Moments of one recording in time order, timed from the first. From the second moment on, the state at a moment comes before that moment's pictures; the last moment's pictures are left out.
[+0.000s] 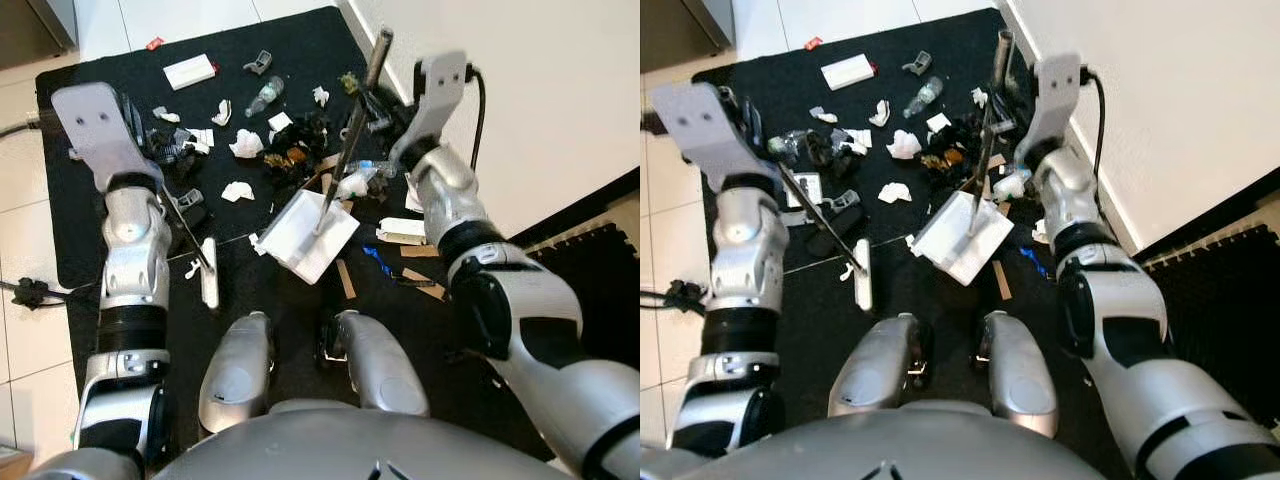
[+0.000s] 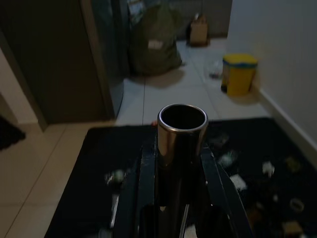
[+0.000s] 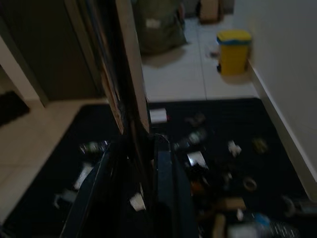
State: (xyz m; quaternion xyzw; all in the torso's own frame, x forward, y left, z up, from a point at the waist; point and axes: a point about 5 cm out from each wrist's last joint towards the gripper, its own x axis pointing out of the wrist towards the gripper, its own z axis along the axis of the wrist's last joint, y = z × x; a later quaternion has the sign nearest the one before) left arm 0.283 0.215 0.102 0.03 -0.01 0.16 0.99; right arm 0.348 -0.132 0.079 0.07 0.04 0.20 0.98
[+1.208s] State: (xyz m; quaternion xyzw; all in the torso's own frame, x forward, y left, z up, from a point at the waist) left arm 0.255 0.195 0.048 0.05 0.02 0.12 0.99; right arm 0.323 -0.155 0.041 0.07 0.09 0.12 0.99
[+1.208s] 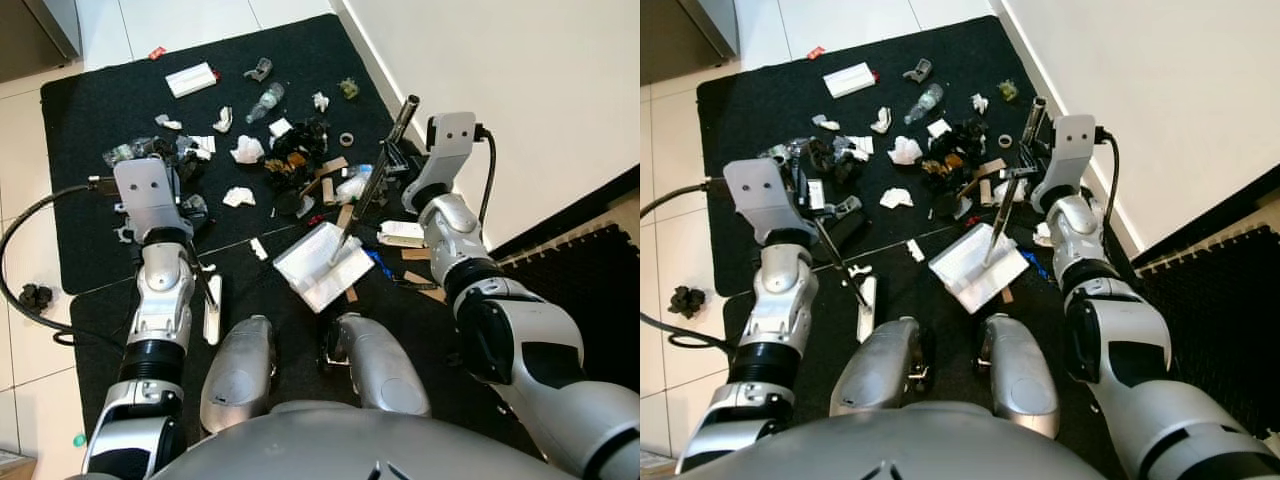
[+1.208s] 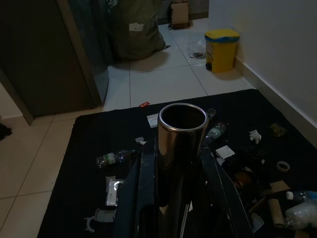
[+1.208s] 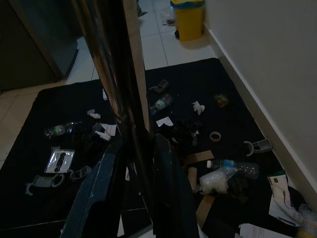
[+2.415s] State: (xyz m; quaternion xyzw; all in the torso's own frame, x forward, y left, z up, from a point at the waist) left arm 0.257 0.192 0.046 0.05 0.02 0.11 0.99; right arm 0.323 -0.147 0.043 0.06 0.09 0.15 0.98
